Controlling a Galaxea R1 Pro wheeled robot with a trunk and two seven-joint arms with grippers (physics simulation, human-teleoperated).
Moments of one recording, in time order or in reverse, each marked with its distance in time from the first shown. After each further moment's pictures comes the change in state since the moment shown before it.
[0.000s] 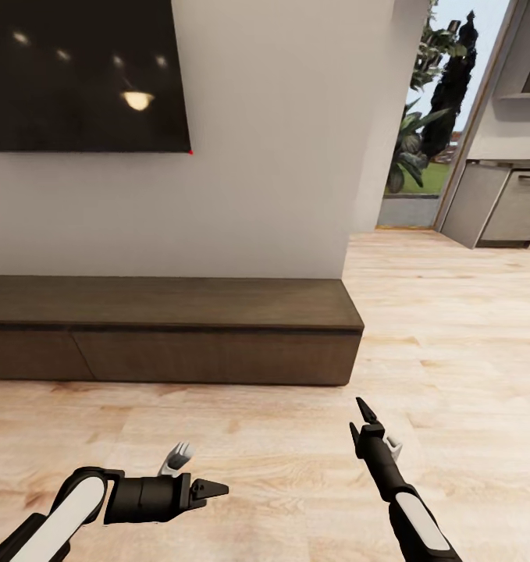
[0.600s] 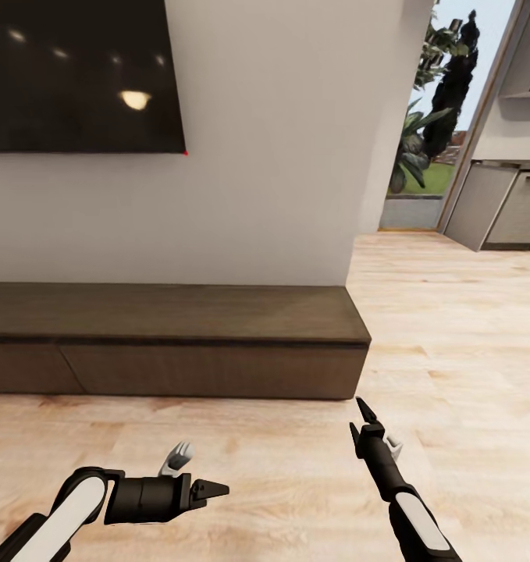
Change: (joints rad) left arm 0.000 -0.001 -0.001 0.000 -0.001 0.000 0.000; right arm 0.000 0.000 0.000 0.000 0.001 -0.001 0.000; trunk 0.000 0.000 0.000
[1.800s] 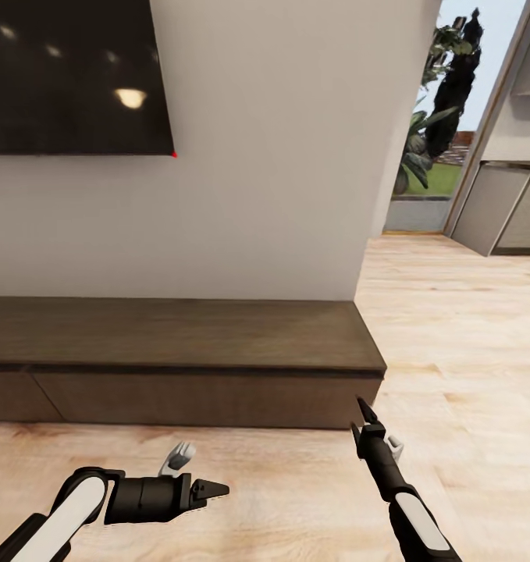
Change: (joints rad) left arm 0.000 0.000 0.000 0.000 0.000 0.000 0.000; right arm 0.000 0.000 0.000 0.002 0.003 -0.025 0.000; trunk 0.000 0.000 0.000
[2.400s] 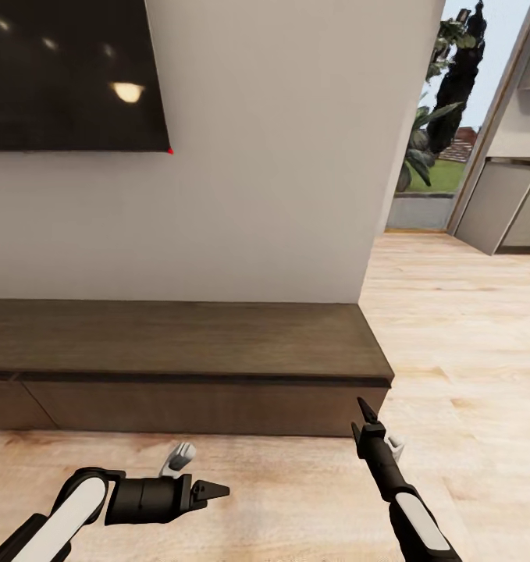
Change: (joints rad) left arm 0.000 0.000 -0.005 0.000 0.000 0.000 0.000; right arm 0.000 -0.001 0.000 0.000 0.000 0.000 0.000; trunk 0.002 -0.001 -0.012
